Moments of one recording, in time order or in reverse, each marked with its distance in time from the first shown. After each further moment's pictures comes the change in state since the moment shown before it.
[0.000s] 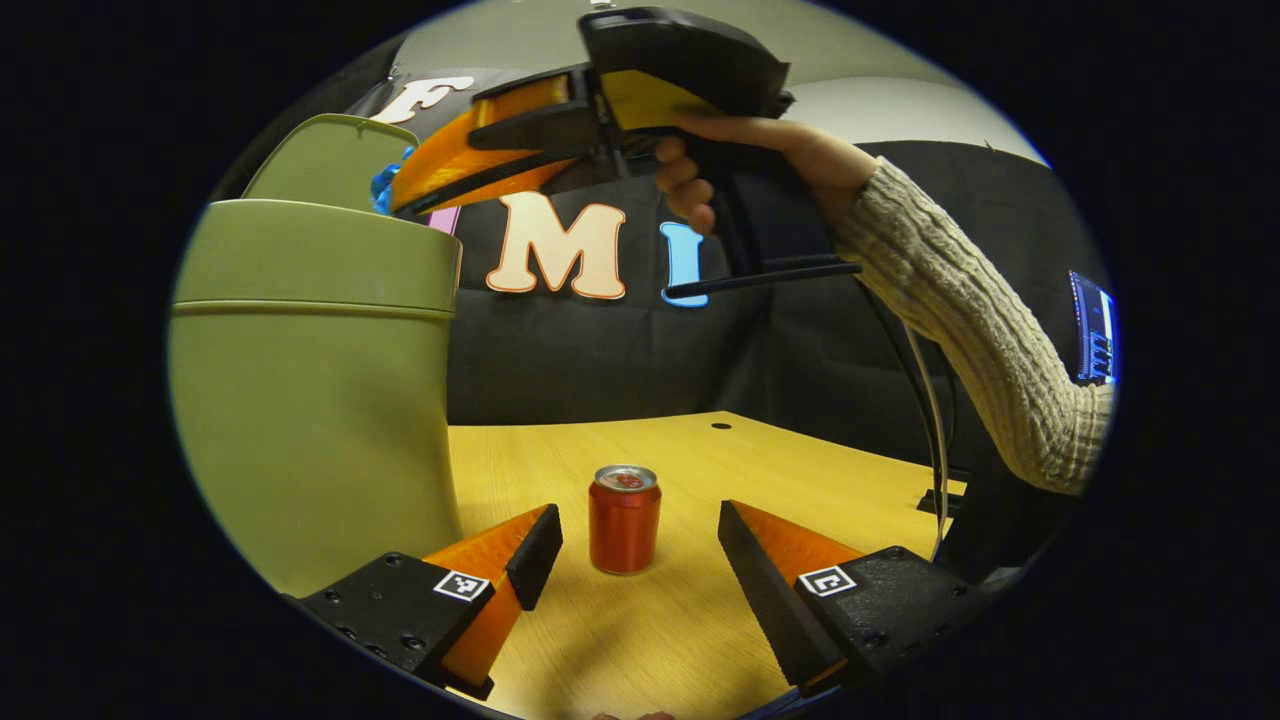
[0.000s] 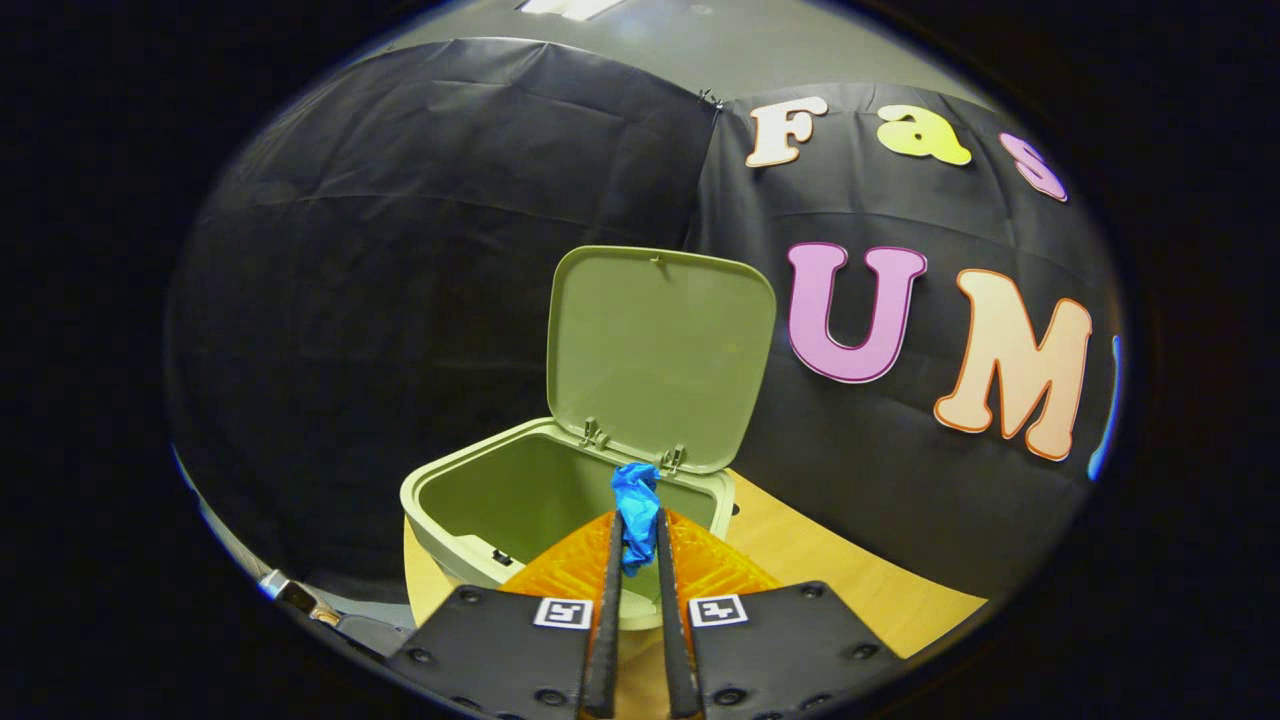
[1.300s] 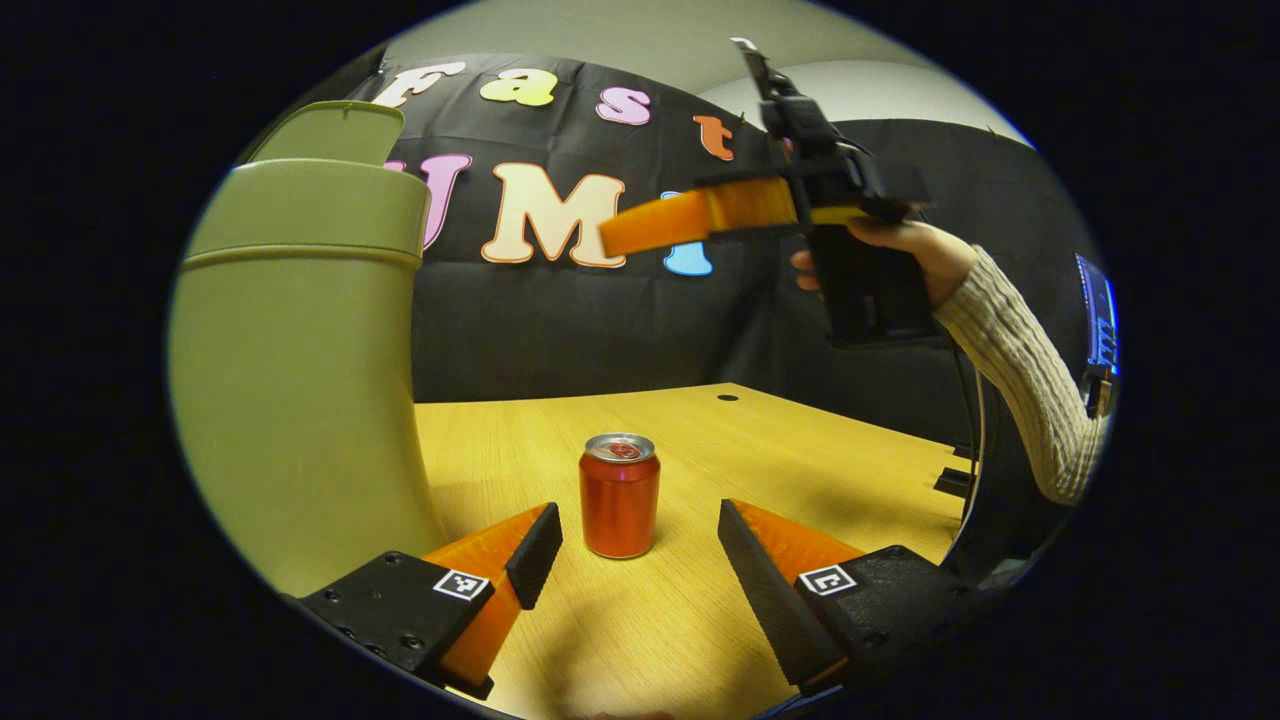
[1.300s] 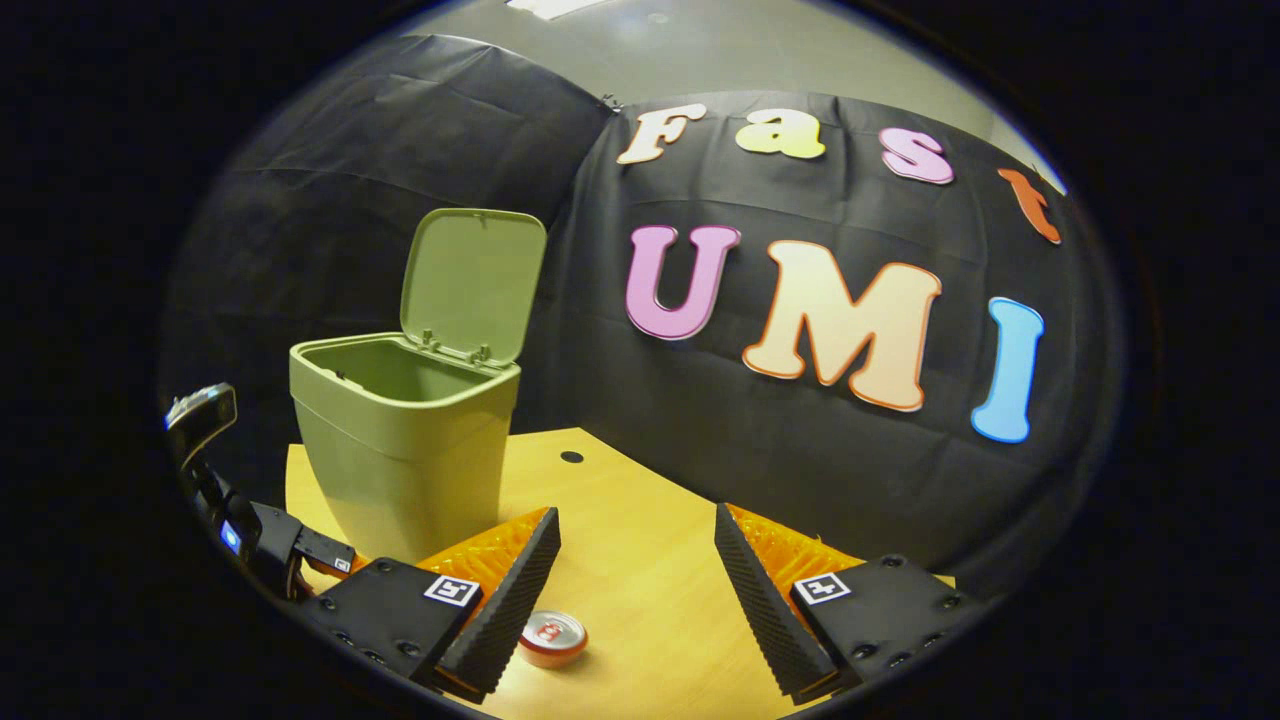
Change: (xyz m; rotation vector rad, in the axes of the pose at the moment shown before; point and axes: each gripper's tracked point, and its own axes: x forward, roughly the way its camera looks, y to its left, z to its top) left arm 0.021 -0.003 -0.027 0.001 0.100 0.021; right arm -0.150 -0.159 -0.107 0.000 -0.015 -0.401
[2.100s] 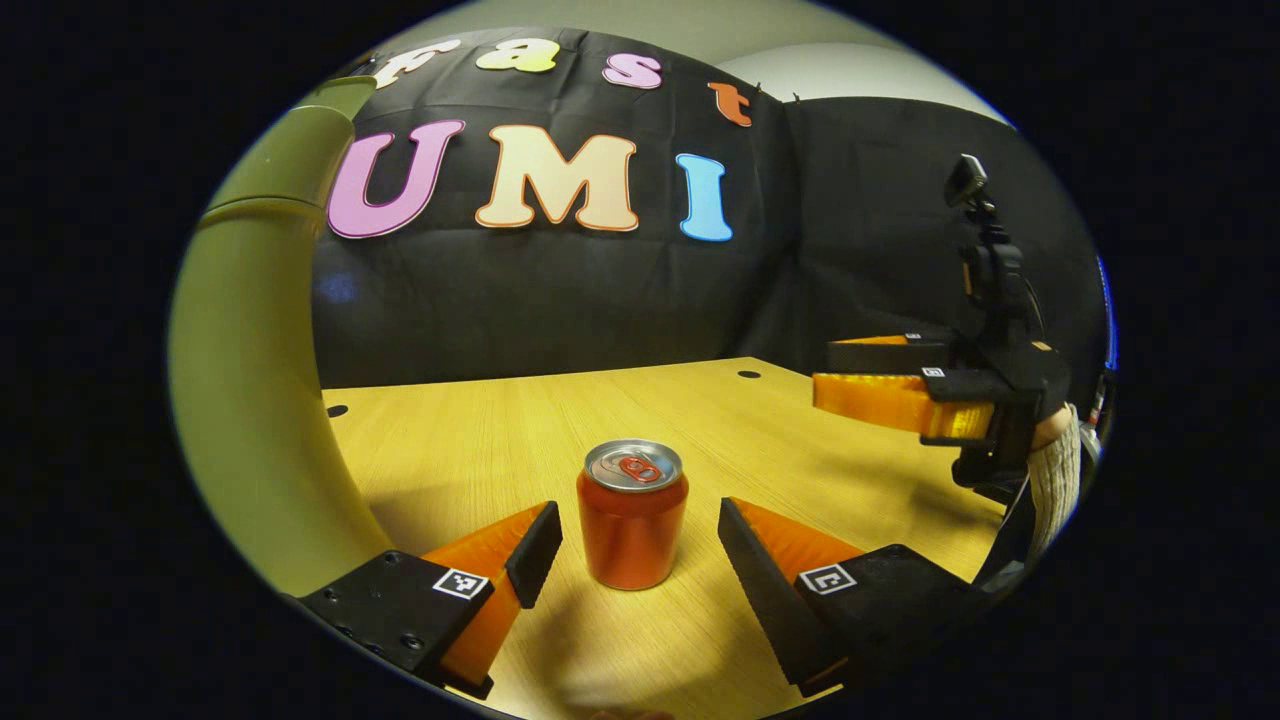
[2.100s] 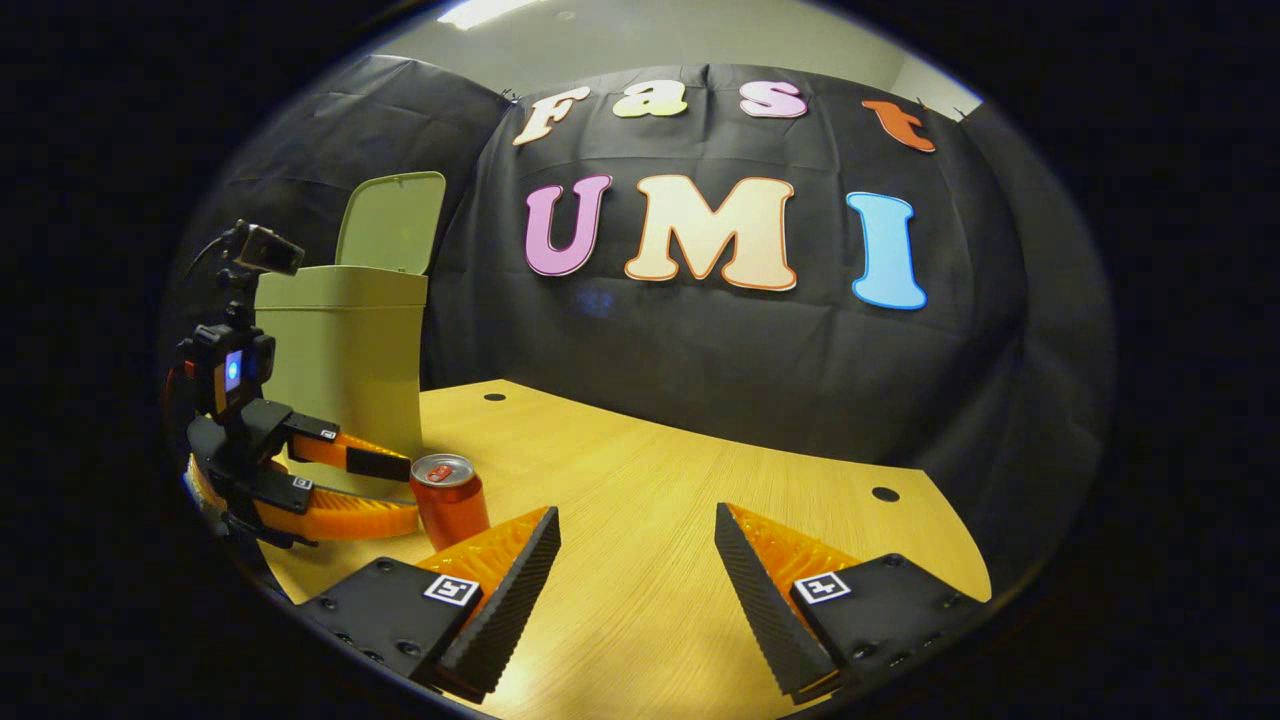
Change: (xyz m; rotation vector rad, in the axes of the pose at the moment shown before) left arm 0.065 0.015 -0.010 0.009 0.101 0.033; right arm -0.087 -0.068 -0.155 0.163 0.056 -0.191
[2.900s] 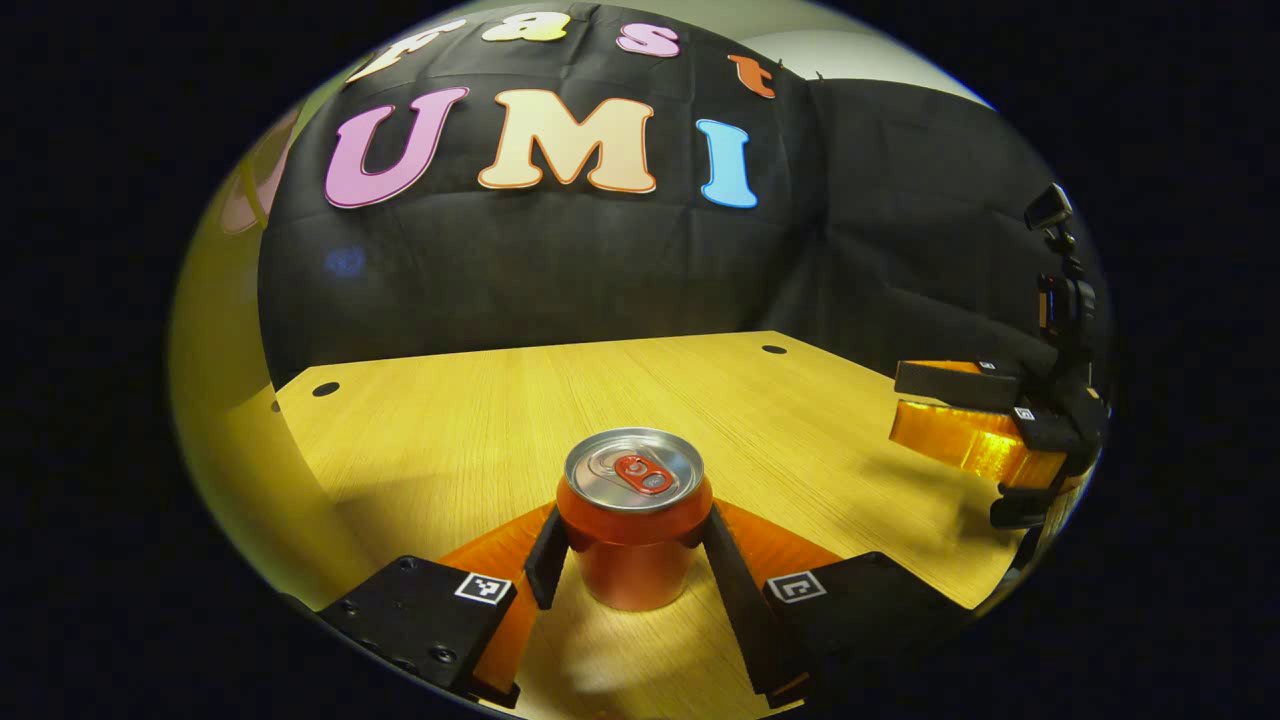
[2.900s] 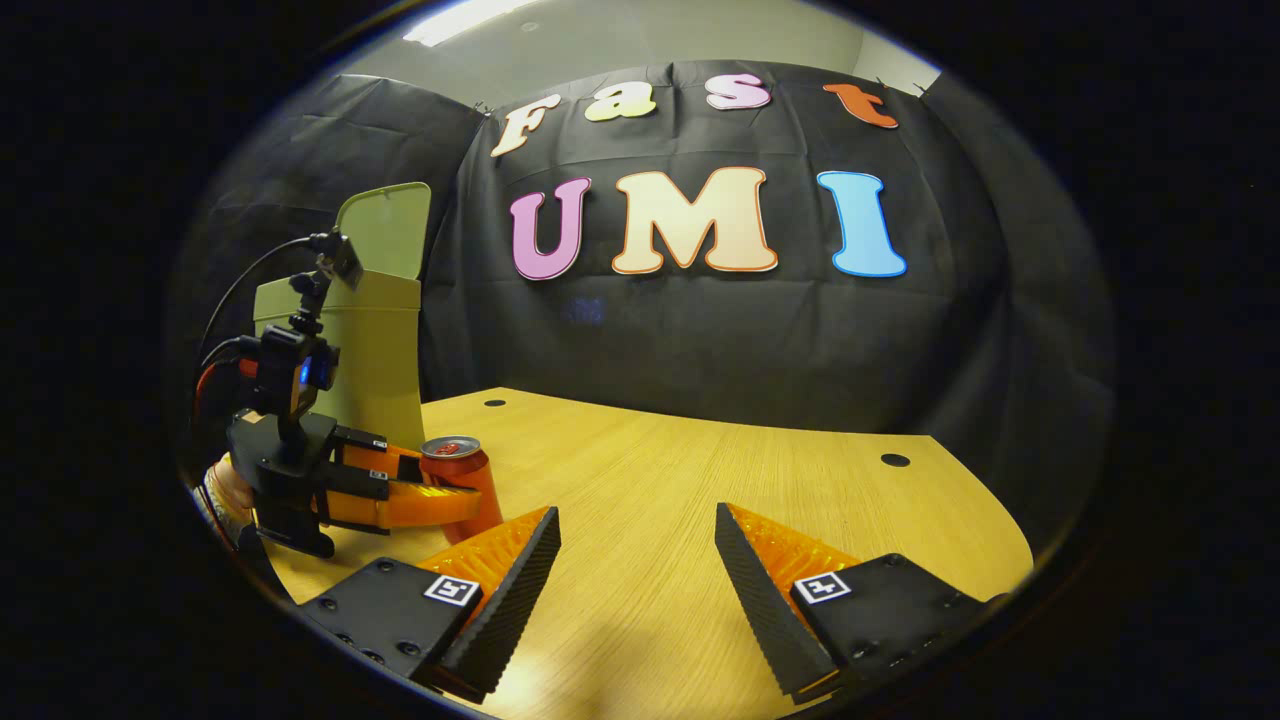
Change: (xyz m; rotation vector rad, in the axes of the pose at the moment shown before) left arm 0.040 0.012 -0.014 -0.032 0.094 0.034; right arm -0.005 0.002 -0.024 0.078 -0.005 -0.005
